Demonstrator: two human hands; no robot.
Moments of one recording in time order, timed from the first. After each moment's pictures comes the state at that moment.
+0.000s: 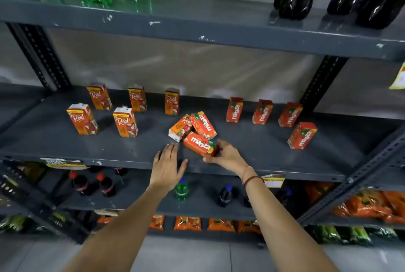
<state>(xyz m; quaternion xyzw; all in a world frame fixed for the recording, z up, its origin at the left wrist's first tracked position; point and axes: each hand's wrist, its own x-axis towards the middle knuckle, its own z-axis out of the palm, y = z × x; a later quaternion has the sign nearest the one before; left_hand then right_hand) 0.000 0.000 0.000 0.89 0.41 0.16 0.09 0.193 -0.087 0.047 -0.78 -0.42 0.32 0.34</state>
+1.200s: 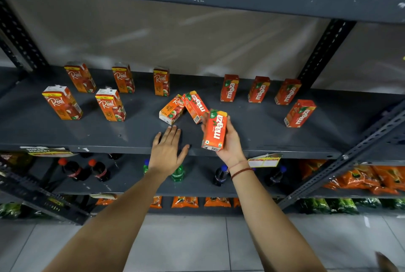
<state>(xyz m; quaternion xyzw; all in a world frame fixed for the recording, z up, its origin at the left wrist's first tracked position) 0.018 -0.002 -0.007 0.92 0.37 0.13 0.05 0.181 -0.091 0.041 -0.32 -0.02 0.57 0.75</state>
